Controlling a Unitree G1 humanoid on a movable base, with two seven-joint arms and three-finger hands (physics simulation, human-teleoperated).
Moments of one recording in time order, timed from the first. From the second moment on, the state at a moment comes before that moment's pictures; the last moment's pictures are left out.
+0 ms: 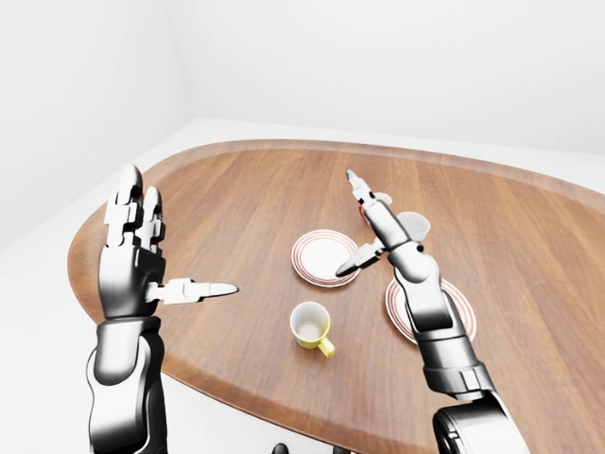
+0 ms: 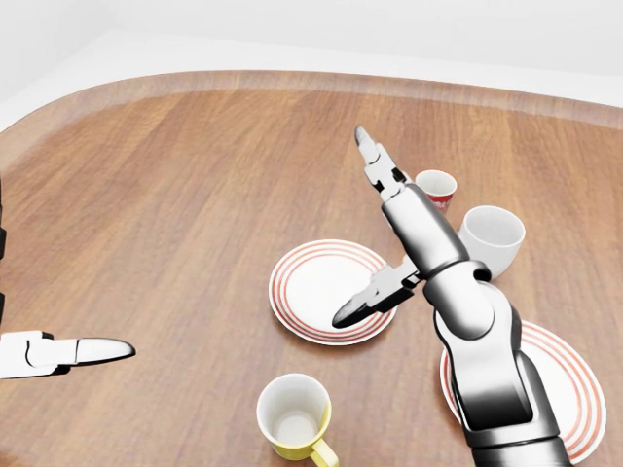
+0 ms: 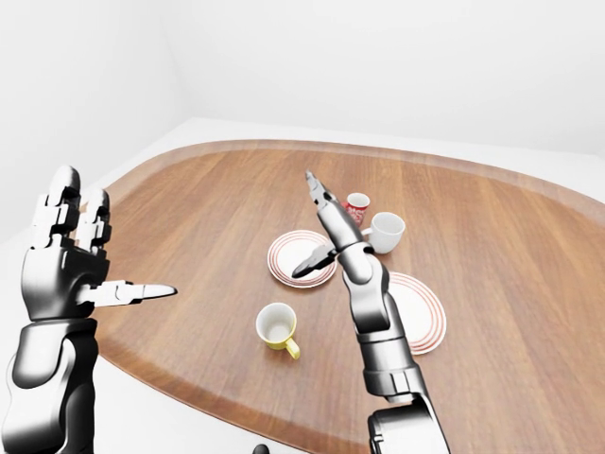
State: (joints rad) left arm -0.03 0.12 0.29 -0.51 -0.09 0.09 -0.14; right arm -0.47 -0.11 0.00 0.13 -0.50 0.09 0.26
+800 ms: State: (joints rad) left arm -0.03 0.13 0.31 -0.50 -0.09 0.09 -0.14; right arm -0.46 -0.05 0.06 0.21 -0.61 0.09 0.33
